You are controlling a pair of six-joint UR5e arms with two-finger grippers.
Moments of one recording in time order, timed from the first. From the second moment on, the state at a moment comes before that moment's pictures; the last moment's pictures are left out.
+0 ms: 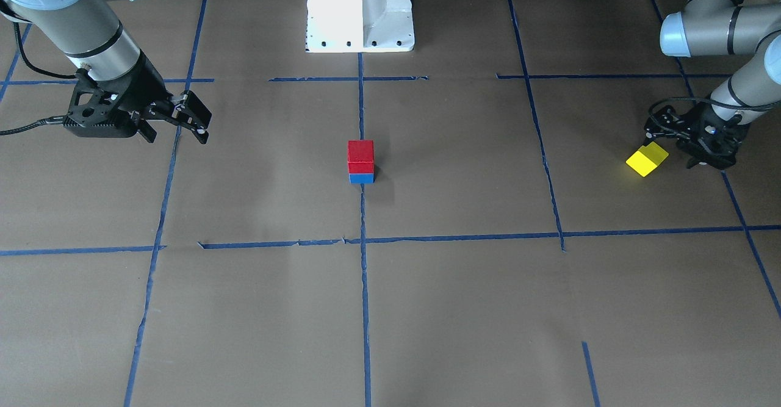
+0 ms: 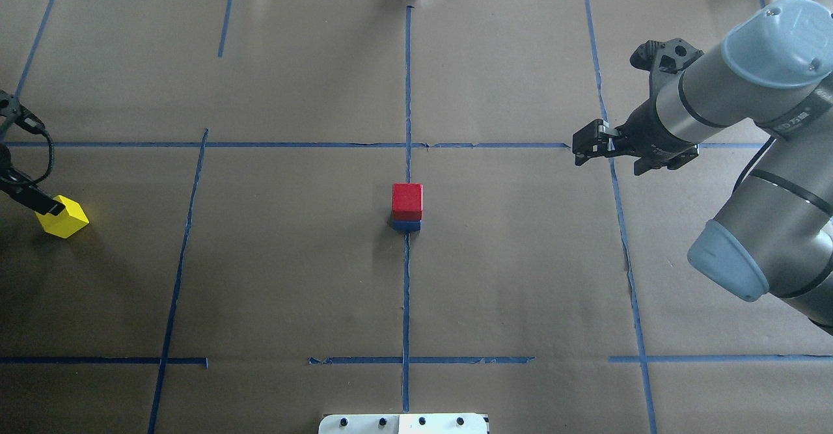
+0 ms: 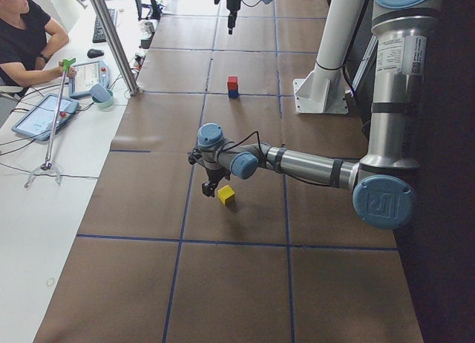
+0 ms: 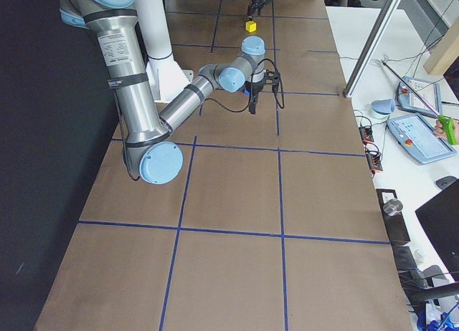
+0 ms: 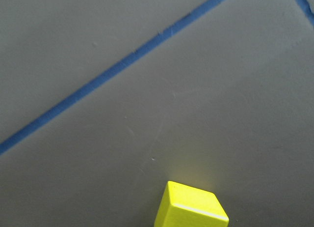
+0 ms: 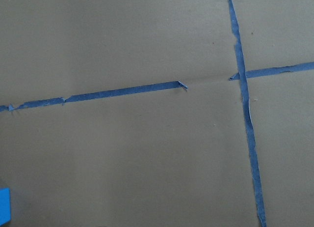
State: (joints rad) left arm -1.03 -1.56 -1.67 -1.91 -2.25 -0.06; right arm 0.83 -1.29 2.01 -1.54 2.09 1.12
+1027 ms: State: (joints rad) left arm -0.96 -1.54 -1.63 -2.02 -2.21 -0.05; right arm 0.83 -1.29 2.01 -1.54 2.10 1.12
